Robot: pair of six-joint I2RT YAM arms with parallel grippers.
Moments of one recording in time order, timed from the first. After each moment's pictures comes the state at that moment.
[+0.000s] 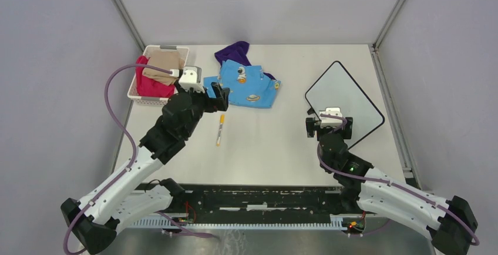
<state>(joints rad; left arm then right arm) -0.67 0.88 0.88 -0.13 -0.38 -0.27 0.89 0.69 0.33 0.14 1.03 -0.02</state>
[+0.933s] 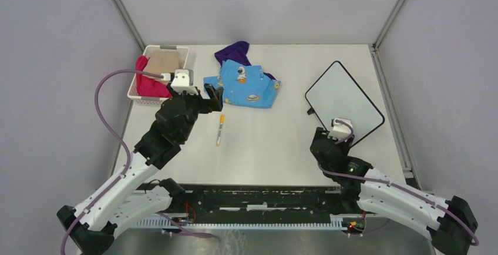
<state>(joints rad) -0.67 0.81 0.86 -0.13 -0.45 -0.26 0.89 0.68 0.31 -0.35 0.98 0.66</state>
